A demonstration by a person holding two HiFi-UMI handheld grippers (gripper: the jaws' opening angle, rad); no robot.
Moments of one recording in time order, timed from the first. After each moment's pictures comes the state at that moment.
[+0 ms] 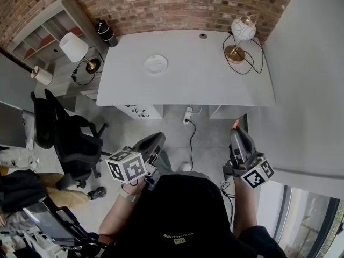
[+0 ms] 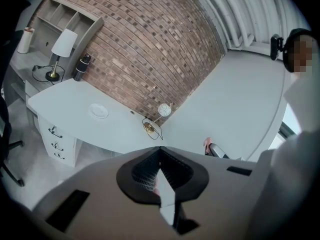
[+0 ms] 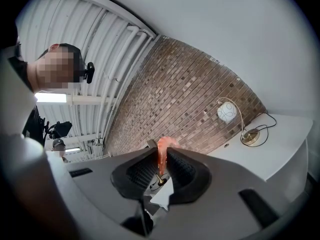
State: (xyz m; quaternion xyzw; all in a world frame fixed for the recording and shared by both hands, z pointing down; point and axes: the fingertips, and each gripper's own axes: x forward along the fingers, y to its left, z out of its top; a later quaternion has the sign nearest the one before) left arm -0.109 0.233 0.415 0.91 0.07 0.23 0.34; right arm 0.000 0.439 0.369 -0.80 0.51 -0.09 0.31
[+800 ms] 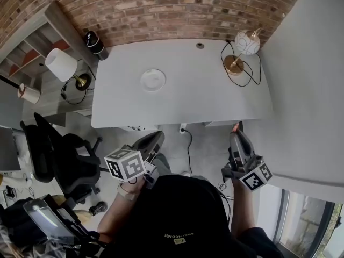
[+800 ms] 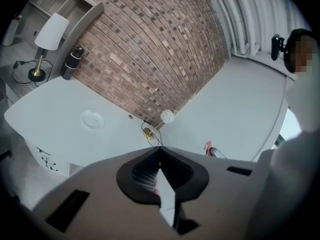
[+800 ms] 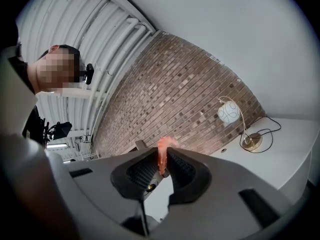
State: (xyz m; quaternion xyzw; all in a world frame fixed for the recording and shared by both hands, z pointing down) left arm -0.019 0.144 0.420 0.90 0.12 0.24 0.36; right arm 0.065 0.364 0.366 -0.83 0.46 -0.09 0.30
